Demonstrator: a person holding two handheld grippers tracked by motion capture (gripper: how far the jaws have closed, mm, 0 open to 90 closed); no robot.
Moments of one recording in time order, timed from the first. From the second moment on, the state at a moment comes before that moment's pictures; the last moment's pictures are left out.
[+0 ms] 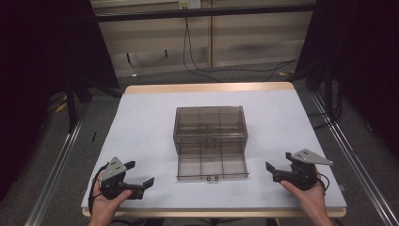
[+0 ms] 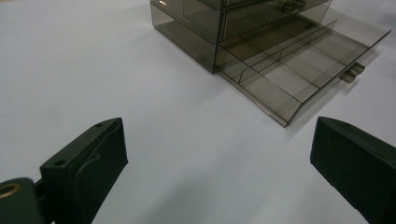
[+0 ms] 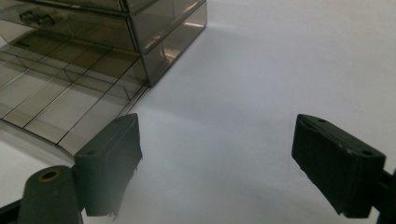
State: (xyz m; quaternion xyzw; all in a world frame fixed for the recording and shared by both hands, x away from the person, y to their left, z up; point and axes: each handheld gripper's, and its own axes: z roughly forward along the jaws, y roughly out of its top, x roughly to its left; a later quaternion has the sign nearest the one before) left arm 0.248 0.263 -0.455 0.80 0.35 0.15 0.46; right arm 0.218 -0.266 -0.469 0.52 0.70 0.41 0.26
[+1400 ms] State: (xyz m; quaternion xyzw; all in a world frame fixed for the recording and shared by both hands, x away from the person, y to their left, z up) left arm 0.227 0.180 -0.442 0.86 0.23 0.14 0.44; right arm 0.203 -0.257 -0.463 0.48 0.71 0.47 0.21
